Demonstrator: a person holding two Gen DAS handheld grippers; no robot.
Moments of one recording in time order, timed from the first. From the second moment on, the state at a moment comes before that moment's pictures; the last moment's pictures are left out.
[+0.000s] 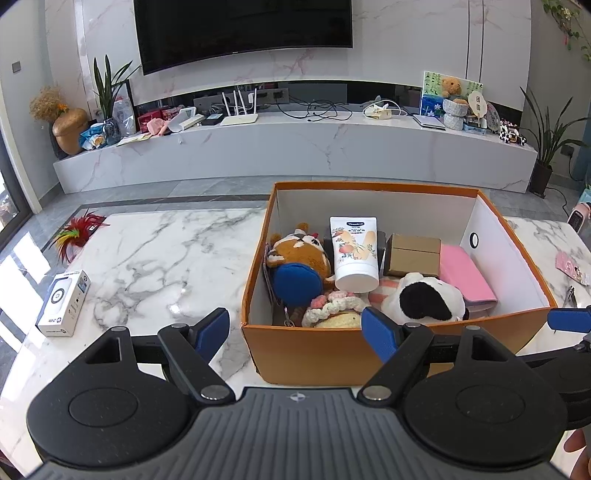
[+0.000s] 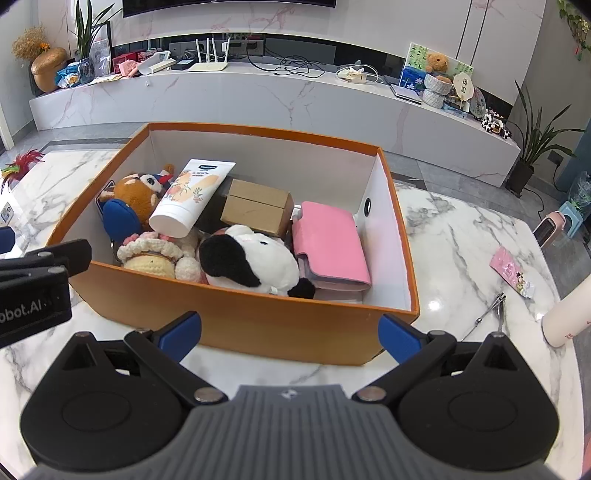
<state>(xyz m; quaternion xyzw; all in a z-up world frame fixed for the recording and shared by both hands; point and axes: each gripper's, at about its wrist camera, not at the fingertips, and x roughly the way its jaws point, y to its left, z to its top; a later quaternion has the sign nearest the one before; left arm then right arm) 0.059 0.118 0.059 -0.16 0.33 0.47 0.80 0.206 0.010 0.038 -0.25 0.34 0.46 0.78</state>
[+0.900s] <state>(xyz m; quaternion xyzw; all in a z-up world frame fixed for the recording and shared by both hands) 0.059 0.118 0.059 -0.16 0.33 0.46 0.81 0.206 0.009 0.040 -0.26 0.33 0.45 0.78</state>
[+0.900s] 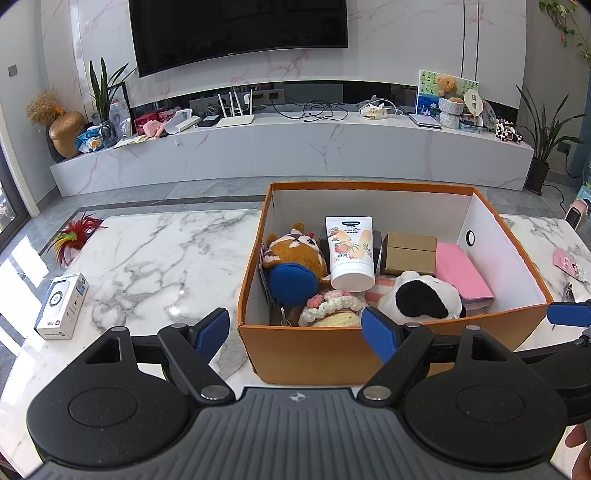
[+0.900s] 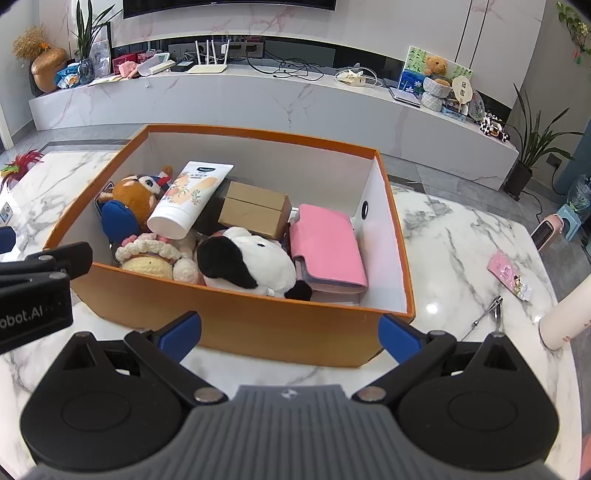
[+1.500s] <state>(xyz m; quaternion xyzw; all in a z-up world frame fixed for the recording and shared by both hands) 0.060 0.118 0.059 -0.16 0.34 0.46 0.81 0.207 0.009 0.038 -0.26 0.33 0.45 0.78</state>
